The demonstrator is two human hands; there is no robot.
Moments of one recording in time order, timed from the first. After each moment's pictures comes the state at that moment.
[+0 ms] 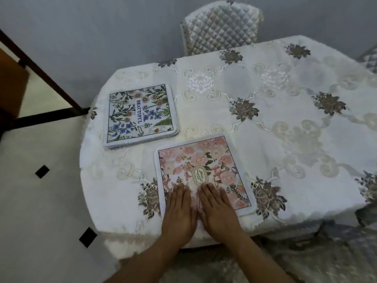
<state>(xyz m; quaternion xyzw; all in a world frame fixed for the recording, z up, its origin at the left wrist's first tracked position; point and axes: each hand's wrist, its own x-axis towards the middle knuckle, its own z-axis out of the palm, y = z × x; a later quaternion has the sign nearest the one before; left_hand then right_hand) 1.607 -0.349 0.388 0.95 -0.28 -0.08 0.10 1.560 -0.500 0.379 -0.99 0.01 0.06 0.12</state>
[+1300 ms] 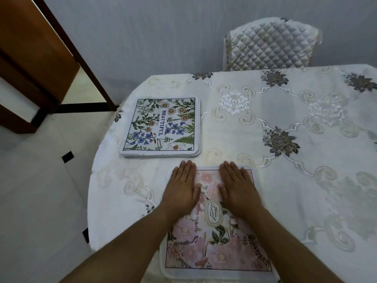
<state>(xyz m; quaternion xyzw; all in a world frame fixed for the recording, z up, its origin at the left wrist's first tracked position) 1.772 -0.378 0.370 0.97 -0.24 -0.05 0.10 1.732 -0.596 0.369 -0.99 -0.06 0.04 0.11</state>
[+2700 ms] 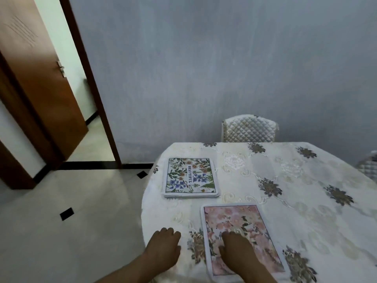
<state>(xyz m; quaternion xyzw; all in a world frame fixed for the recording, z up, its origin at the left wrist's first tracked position) 1.658 -0.166 0.544 0.95 -0.30 -0.09 -0.03 1.599 -0.413 0.544 -0.99 0.05 0.12 0.09</state>
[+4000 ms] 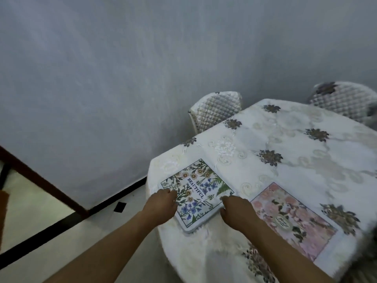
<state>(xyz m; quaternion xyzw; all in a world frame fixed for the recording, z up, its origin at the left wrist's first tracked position) 2.012 -0.123 0.606 0.87 -0.49 -0.07 0.00 1.813 -0.306 0.580 -0.96 0.25 0.03 0.13</state>
